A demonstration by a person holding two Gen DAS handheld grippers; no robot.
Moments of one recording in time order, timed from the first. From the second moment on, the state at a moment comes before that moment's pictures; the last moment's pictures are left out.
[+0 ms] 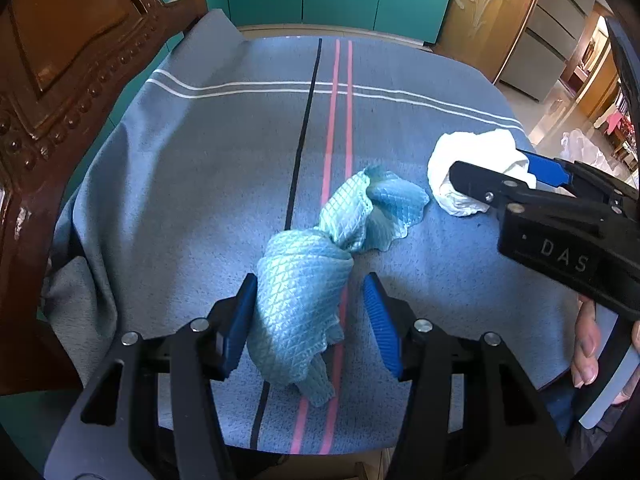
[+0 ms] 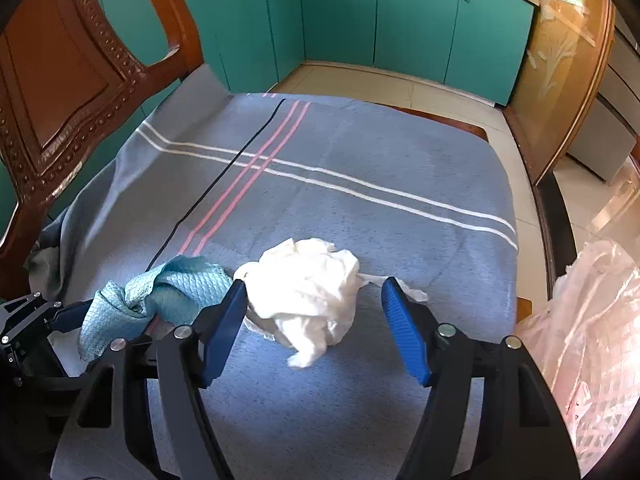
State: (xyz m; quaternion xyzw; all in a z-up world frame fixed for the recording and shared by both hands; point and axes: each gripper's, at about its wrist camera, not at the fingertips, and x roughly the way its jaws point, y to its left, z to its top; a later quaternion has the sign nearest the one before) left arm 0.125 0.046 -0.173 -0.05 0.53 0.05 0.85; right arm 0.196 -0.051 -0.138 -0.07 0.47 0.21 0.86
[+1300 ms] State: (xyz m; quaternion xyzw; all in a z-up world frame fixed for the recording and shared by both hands) left arm 0.105 0.048 -0.127 -0.03 0.46 0.08 0.89; right arm 0.193 -0.078 -0.113 -0.02 0.42 0.19 0.89
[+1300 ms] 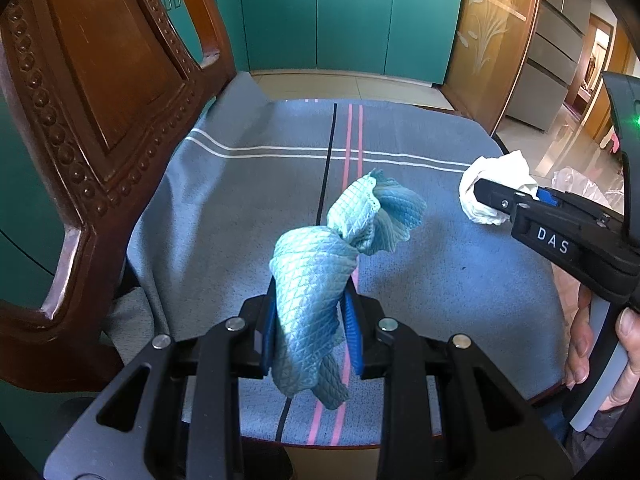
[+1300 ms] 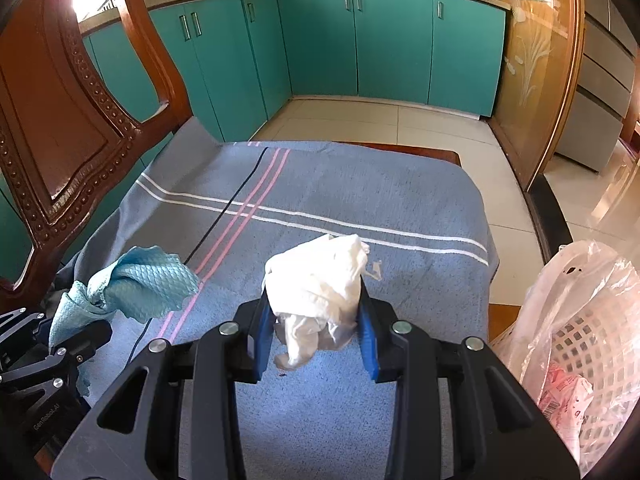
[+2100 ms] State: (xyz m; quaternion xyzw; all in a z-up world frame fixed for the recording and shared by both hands) left arm 0.107 0.011 -0.106 -0.02 0.43 0.02 0.90; right arm 0.113 -0.268 -0.052 0.14 0.34 0.03 0.93
